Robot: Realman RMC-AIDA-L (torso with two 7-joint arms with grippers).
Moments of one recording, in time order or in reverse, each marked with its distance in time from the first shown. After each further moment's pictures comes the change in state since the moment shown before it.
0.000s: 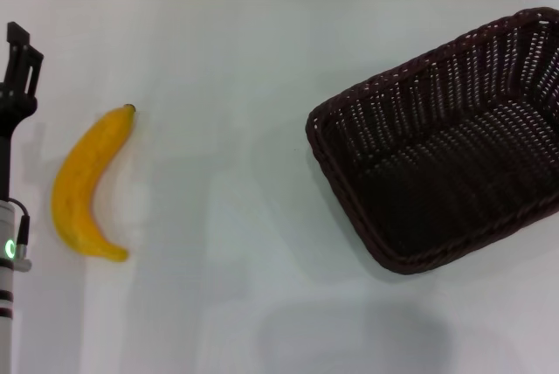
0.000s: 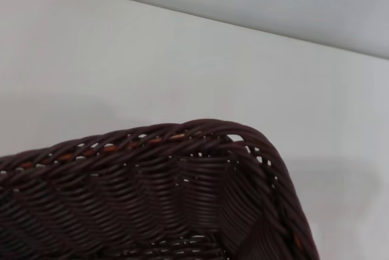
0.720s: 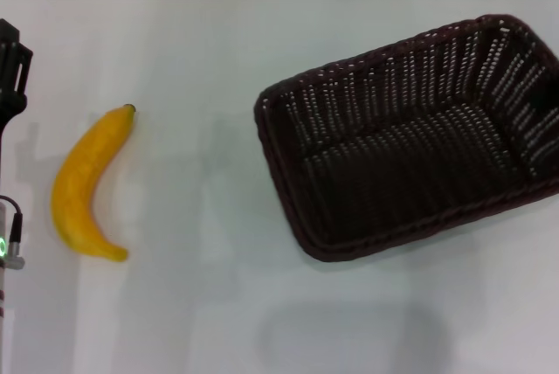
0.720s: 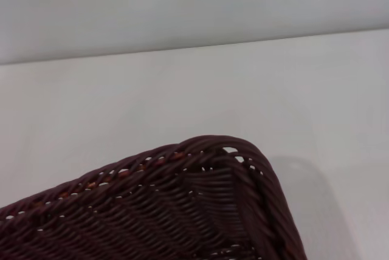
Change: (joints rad) left arm -0.001 0.006 -0.023 -0.013 0.021 0.000 -0.050; right arm -0.126 0.008 0.078 0.086 0.358 0.126 0.001
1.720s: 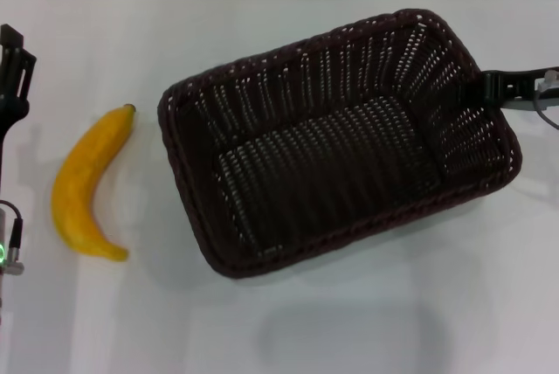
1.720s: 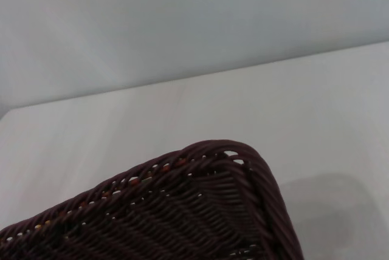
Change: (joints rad) left arm 0.012 0.010 0.006 0.001 0.025 -0.004 -0.025; right arm -0.110 0.000 -0.245 0.020 0.317 0.220 0.002
